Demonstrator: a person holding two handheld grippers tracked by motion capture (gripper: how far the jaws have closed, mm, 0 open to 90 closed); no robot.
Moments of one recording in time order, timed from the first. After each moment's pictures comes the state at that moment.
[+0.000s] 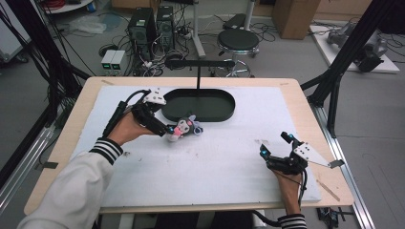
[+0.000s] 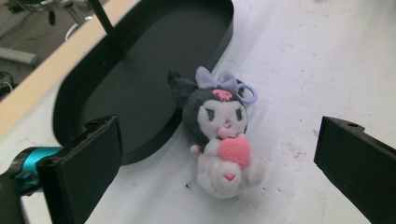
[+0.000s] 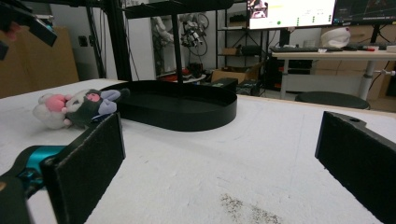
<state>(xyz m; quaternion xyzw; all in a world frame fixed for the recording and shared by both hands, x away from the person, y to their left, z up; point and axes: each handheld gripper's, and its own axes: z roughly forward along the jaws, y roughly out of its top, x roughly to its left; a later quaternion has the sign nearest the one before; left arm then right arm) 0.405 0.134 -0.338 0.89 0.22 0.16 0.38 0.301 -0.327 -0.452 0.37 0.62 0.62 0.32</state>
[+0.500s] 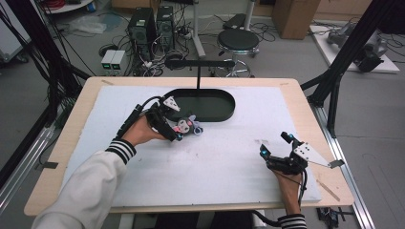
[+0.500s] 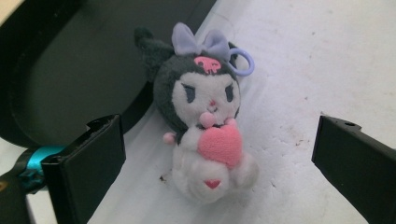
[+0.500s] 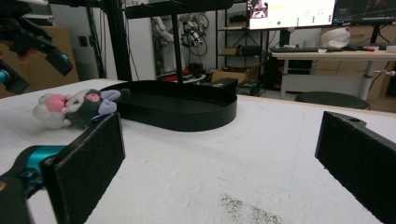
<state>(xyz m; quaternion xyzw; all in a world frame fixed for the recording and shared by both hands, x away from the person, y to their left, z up) 0.417 0.103 -0.369 0.92 0.24 0.11 0.30 0.300 -0.327 -0.452 0.37 0.62 0.62 0.32</state>
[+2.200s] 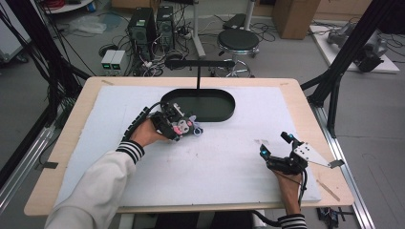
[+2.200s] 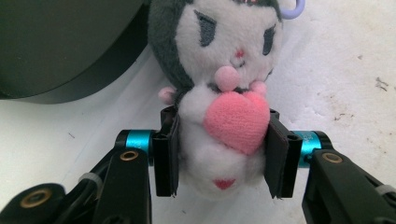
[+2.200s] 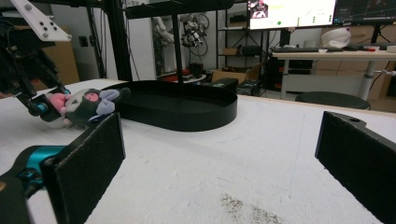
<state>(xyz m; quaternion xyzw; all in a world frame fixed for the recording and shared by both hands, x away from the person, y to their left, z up) 0.427 0.093 -0.393 0.93 0.29 0.09 0.20 0.301 -0.327 -0.453 0.37 0.62 0.62 0.32</state>
